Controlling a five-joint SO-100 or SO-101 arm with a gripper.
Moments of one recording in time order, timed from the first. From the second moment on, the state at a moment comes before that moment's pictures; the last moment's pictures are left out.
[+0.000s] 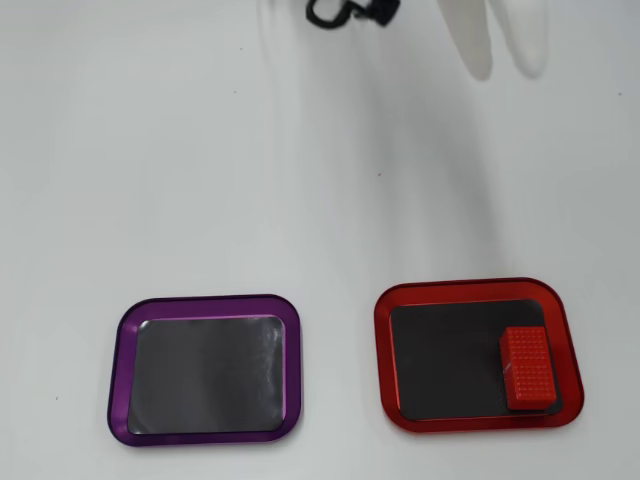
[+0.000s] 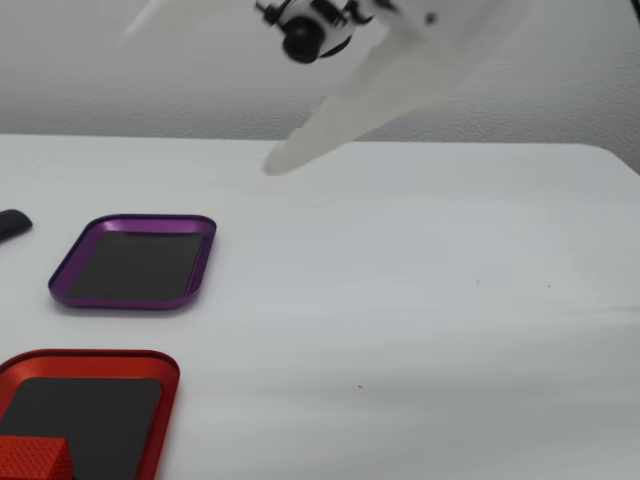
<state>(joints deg) -12.8 116.0 96.8 53.7 -2.9</state>
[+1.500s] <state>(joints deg) 0.1 191.6 176.0 65.7 -1.8</state>
